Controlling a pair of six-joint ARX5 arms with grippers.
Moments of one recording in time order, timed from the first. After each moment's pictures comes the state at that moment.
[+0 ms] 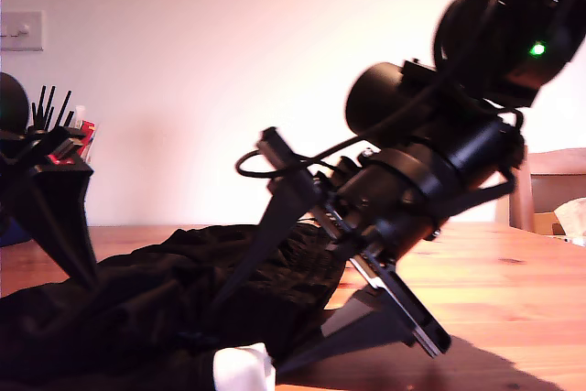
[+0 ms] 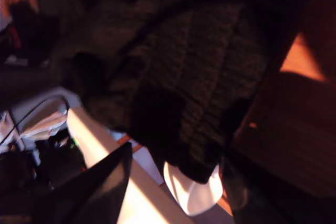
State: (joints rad) left arm -0.21 1.58 0.74 -0.60 0.66 -0.18; right arm 0.66 1.82 0.83 -0.06 -0.77 0.80
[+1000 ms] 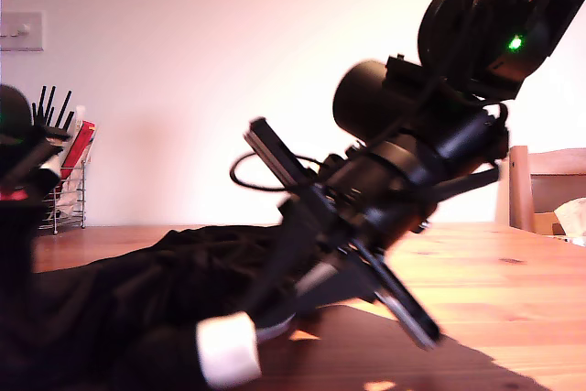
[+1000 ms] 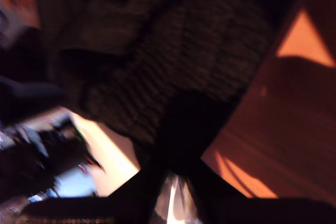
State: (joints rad) left arm -0.23 1.58 0.73 -0.76 0.67 -0.05; right arm 0.66 1.83 0.88 -0.19 -0.82 0.75
